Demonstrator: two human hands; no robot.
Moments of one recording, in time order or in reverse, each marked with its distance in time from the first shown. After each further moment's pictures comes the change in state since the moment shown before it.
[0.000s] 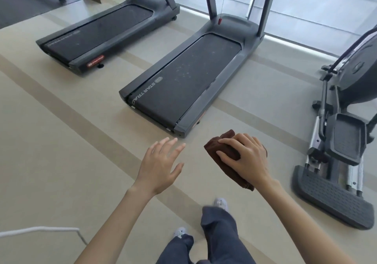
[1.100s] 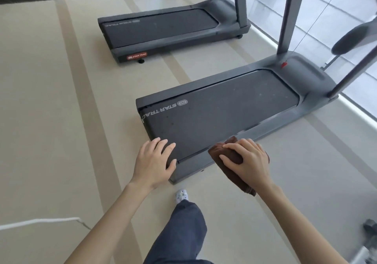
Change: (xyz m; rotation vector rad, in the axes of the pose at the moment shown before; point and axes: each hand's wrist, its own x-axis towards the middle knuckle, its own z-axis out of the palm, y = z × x) left_hand 0.410 -0.077 0.056 0.023 0.096 -0.563; right_hand 0.425 0.271 0.158 0.117 -0.217 -0.355
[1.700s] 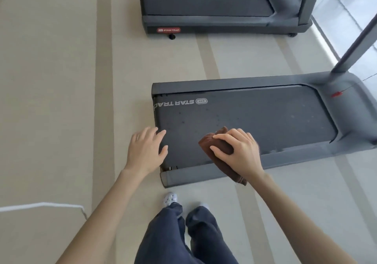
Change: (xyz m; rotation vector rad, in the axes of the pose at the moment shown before) left_hand 0.163 -0.071 0.043 -0.071 -0.048 -0.391; right_hand 0.222 0.056 0.108 0.126 -0.229 -0.266
